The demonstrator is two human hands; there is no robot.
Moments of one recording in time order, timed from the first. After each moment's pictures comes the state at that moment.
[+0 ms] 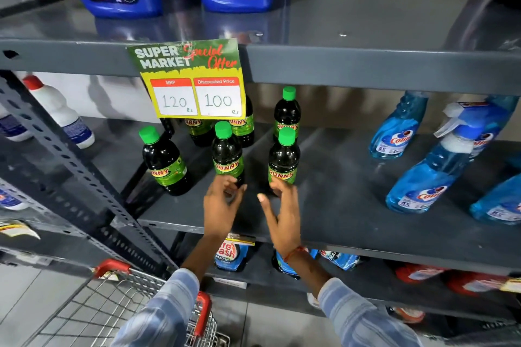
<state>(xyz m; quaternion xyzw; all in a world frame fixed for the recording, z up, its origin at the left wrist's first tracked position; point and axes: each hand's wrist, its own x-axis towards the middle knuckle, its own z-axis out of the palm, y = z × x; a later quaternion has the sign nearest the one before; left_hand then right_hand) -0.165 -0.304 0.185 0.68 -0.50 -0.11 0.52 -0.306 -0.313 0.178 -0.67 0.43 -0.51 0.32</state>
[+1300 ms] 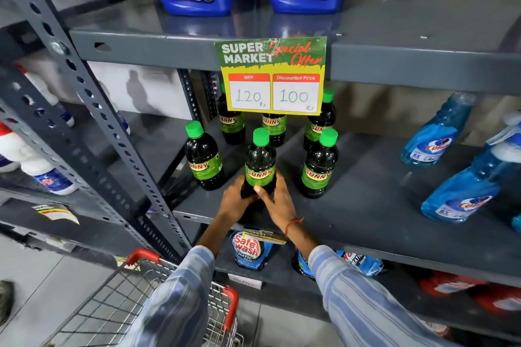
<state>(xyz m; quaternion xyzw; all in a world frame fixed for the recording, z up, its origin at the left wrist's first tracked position) -0.099 -0.309 0.175 0.70 -0.53 -0.29 0.38 -0.226 -0.342 0.168 -0.69 0.43 -0.37 0.45</state>
